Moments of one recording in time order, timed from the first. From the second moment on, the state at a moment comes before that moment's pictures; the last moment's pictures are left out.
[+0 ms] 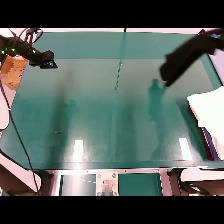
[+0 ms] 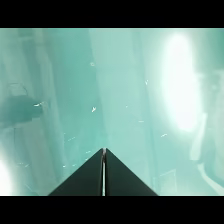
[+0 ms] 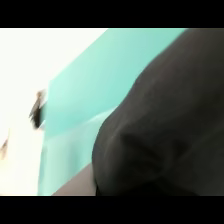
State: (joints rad) left arm 0.12 -1.86 2.08 1.08 -1.50 -1.36; right arm -0.59 -1.51 1.81 -0.57 1.28 1.53
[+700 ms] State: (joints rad) left arm 0.12 -1.86 2.08 1.08 -1.51 -1.36; right arm -1.03 -1.24 1.80 -1.27 1.67 1.81
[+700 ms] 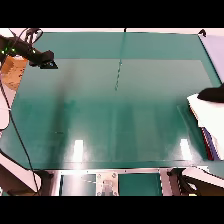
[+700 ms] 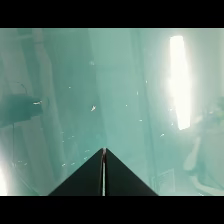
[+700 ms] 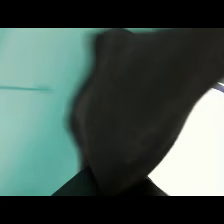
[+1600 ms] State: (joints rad) left arm 0.12 -1.86 2.02 1.05 -1.48 -1.35; right arm -1.03 -1.23 1.34 -1.45 1.74 1.87
